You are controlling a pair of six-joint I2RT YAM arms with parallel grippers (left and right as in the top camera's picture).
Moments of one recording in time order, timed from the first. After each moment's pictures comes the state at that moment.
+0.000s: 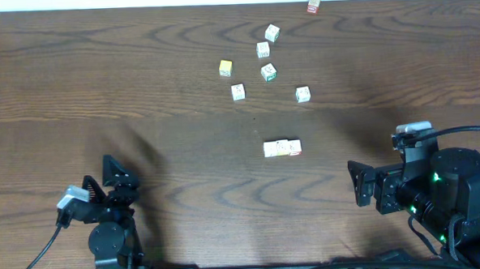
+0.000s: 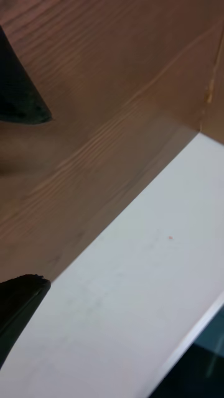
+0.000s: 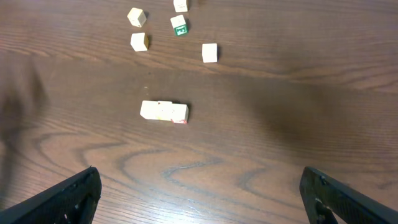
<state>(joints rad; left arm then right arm) 0.06 0.01 0.03 -0.11 -0.32 -0.68 0.28 0.73 1.17 -1.18 -0.03 0.18</state>
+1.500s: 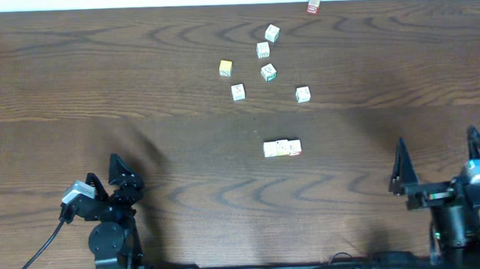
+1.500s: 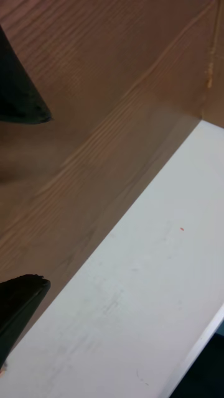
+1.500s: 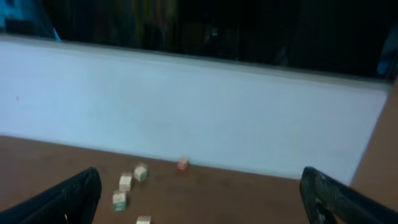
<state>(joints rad) 0.06 0.01 0.03 -0.11 -0.27 -0.61 -0.03 0.28 0.79 -0.42 -0.12 -0.07</state>
